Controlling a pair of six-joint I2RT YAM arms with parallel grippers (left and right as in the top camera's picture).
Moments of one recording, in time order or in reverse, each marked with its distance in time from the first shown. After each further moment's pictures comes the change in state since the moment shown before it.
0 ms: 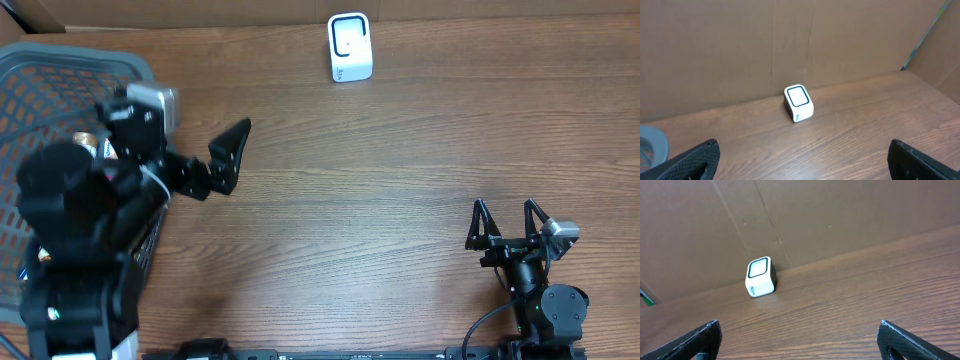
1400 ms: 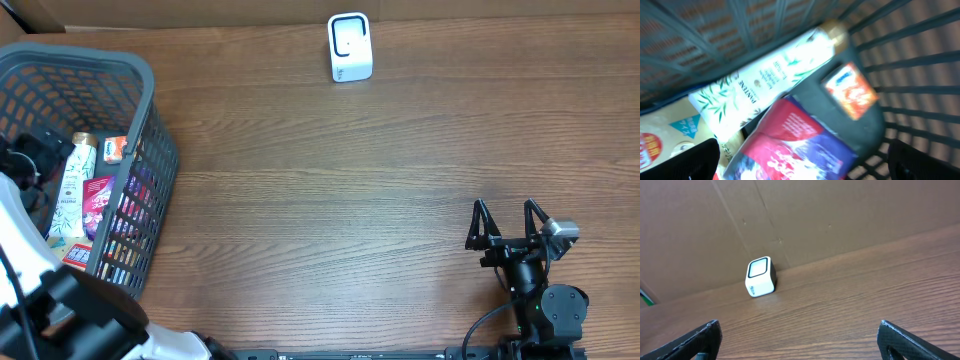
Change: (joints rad) left arm 0.699 0.776 0.203 -0.249 -0.304 -0.288; right arm 0.000 0.000 0.000 0.000 0.000 0.000
